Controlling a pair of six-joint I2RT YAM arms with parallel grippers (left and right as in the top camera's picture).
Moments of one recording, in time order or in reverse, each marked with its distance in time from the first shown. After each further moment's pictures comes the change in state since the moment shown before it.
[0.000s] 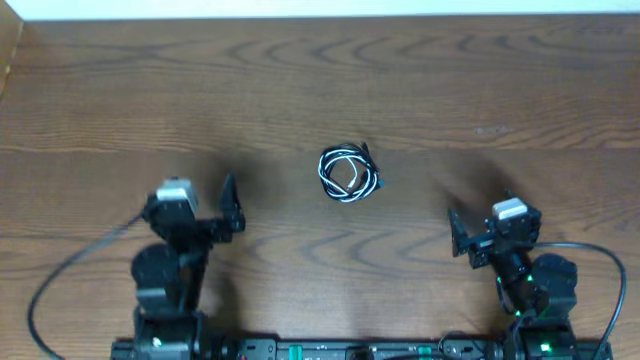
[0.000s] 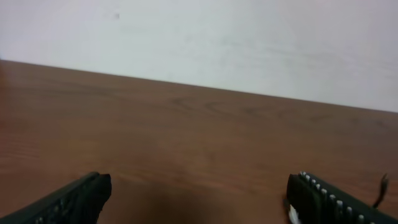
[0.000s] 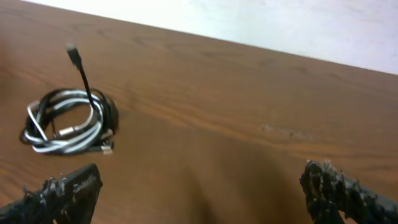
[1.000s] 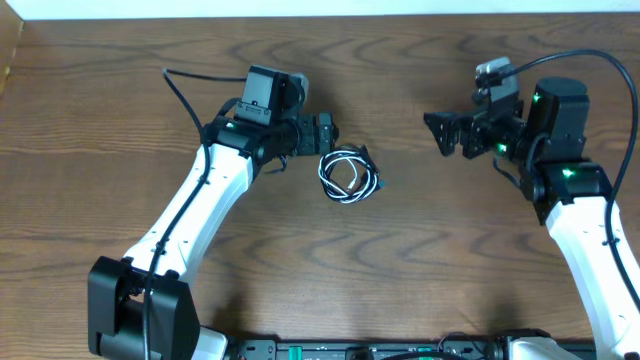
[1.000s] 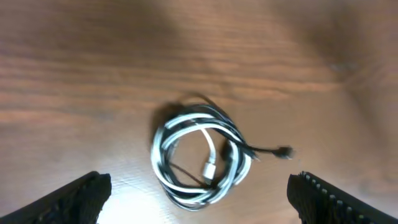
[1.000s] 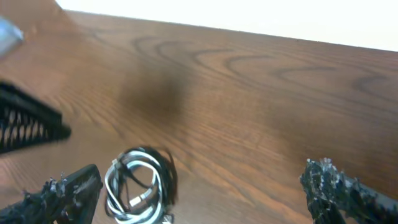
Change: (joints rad) left arm -0.344 1.177 0.898 -0.527 0.230 -0.222; right arm -0.003 0.999 0.891 -0.187 -0.294 0.114
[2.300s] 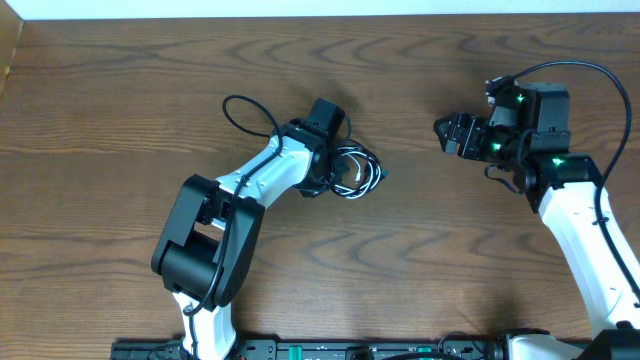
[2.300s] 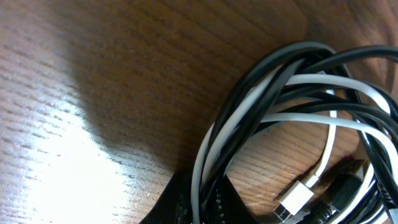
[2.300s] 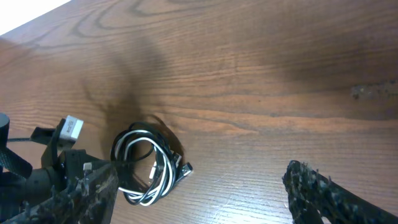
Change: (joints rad) left arm -0.155 0.351 0.004 -0.010 -0.177 -0.633; right arm 0.003 0.083 0.002 -0.172 0.141 0.332
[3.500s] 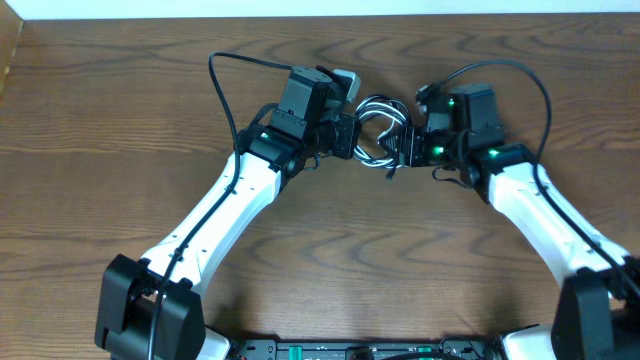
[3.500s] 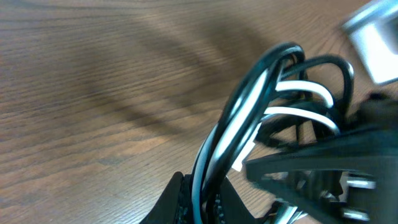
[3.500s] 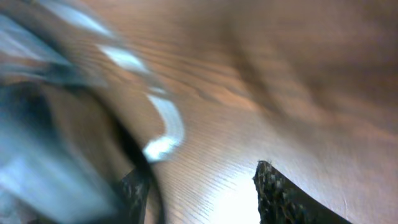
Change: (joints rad) left arm 0.002 -0.347 0.000 0.217 0.156 0.760; right arm 0.208 0.195 0.003 0.134 -0.118 0.036
